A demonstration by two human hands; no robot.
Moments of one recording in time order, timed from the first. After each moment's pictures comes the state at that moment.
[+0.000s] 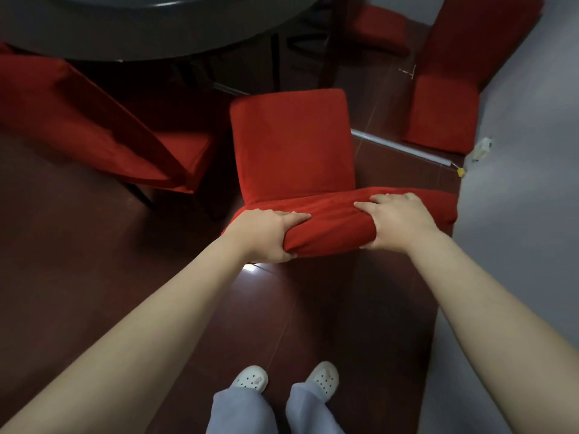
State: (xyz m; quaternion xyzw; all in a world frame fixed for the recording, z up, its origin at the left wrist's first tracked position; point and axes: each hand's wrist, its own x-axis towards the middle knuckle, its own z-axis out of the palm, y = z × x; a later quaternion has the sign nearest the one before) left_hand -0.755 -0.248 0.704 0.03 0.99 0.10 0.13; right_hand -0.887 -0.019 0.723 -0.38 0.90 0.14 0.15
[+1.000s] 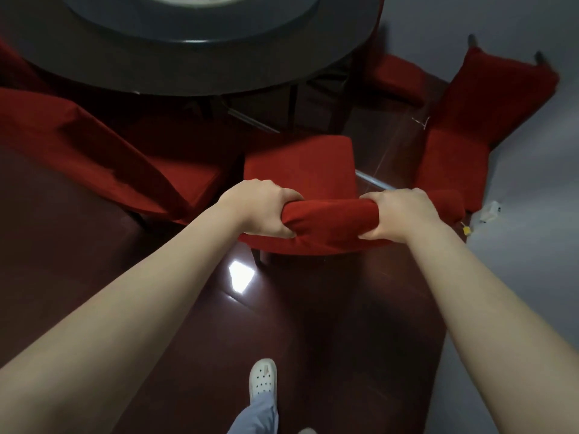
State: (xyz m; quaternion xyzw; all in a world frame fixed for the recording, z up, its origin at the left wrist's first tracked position) left_hand -0.896 -0.353 0.755 -0.02 0.99 0.09 0.10; right_hand -1.024 -0.126 0.772 -0.38 0.91 0.14 0.12
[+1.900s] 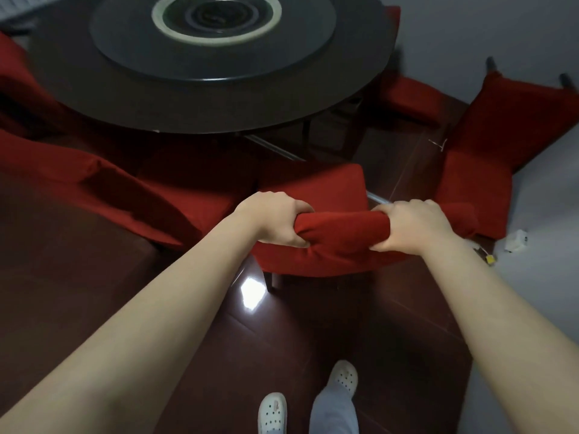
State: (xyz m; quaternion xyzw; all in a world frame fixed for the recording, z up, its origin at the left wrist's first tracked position) left_hand -0.963 -0.400 0.772 -0.03 0.99 0.09 0.12; right_hand -1.099 -0.170 0.775 -0.40 0.90 0.12 0.10
